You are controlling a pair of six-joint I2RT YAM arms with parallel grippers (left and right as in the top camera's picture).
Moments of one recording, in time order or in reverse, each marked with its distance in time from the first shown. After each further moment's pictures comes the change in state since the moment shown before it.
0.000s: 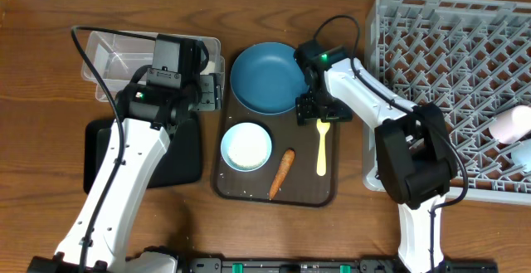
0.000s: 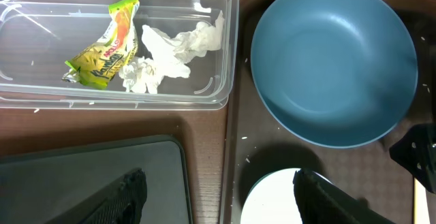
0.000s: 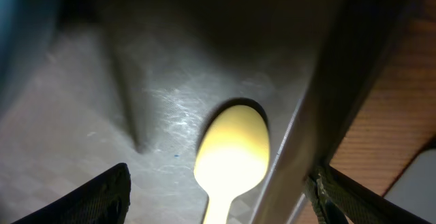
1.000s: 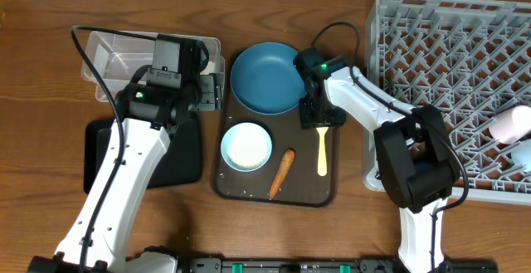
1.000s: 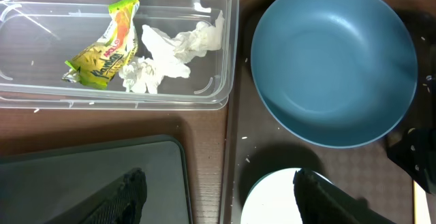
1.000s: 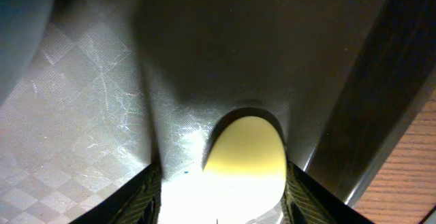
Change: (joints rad) left arm 0.000 0.000 0.000 0.000 0.000 0.000; right arm 0.010 -0.023 -0.098 0.111 -0.014 0.006
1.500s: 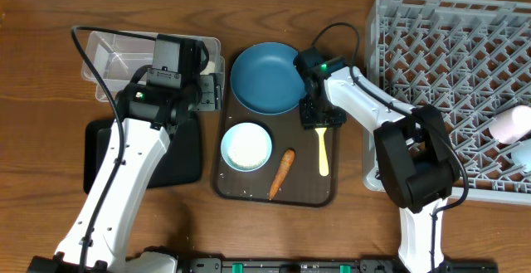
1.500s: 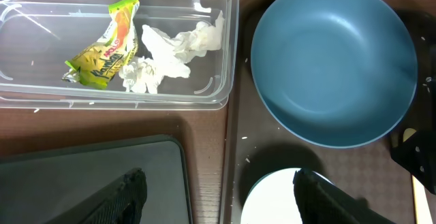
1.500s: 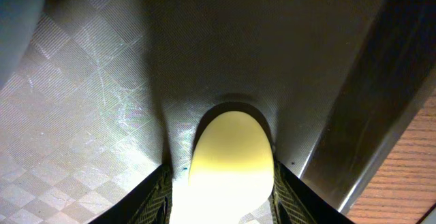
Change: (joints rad) left arm 0.000 0.000 0.000 0.000 0.000 0.000; right arm 0.000 0.000 0.000 -0.005 -0.007 0.000
